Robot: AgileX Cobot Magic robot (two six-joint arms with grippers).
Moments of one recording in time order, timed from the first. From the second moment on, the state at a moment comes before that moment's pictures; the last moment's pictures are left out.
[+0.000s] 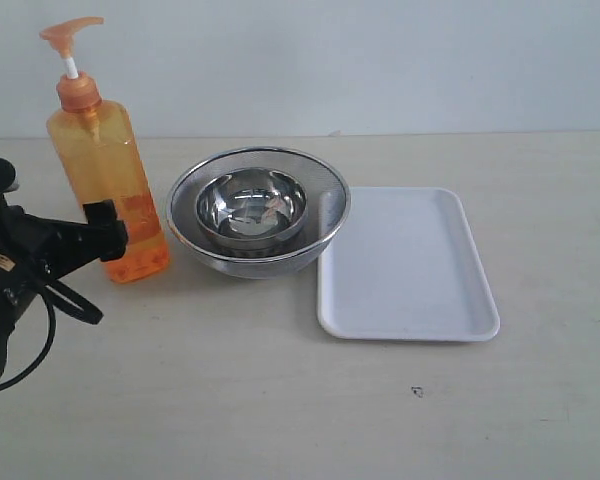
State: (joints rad) left arm -0.46 1.74 -0.46 -0.73 -0.93 0.17; right arm 0.11 0.01 0.00 -0.14 0.34 0.16
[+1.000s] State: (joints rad) left arm -0.46 1.74 -0.49 -0.40 -1.08 -0.01; right arm 0.11 0.01 0.00 -0.14 0.34 0.16
